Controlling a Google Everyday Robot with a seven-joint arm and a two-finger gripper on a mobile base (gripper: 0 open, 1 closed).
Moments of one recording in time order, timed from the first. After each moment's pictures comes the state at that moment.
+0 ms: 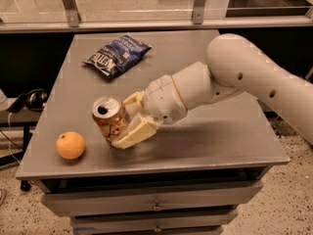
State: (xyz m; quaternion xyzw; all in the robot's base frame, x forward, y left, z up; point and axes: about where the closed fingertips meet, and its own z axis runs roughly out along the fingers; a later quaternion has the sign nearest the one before) arm 0.434 0.077 0.870 -0.68 0.52 0.38 0.35
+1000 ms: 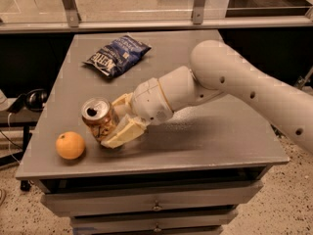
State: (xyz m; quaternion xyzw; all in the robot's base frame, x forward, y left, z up) arm 0.445 0.105 0.856 -0.68 0.50 0.38 0.36
